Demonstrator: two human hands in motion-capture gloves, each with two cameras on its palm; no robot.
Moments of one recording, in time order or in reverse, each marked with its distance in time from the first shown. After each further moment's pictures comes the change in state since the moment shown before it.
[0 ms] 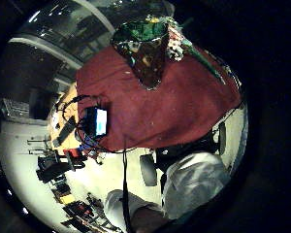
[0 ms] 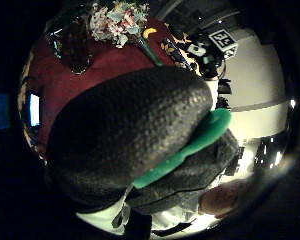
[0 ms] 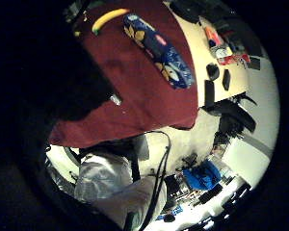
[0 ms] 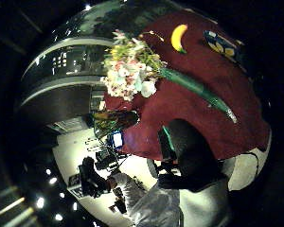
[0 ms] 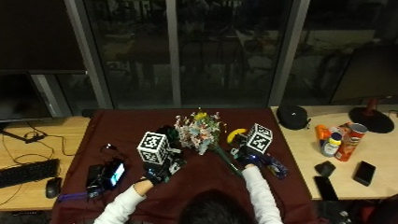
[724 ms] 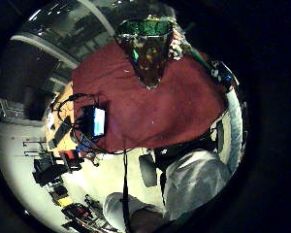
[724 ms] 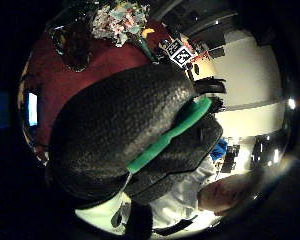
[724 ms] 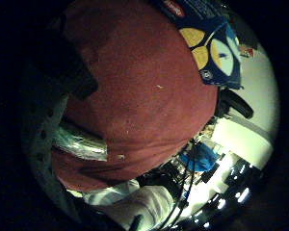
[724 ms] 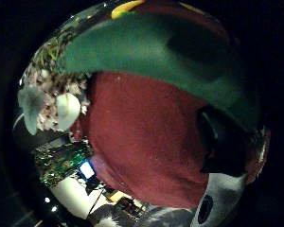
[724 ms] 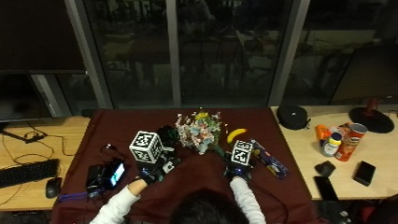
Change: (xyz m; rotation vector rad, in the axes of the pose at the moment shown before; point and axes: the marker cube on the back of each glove) left arm -0.021 0.006 -0.004 -0.009 0.062 0.001; right arm 0.013 0.003 0.118 -0.204 0.320 0.284
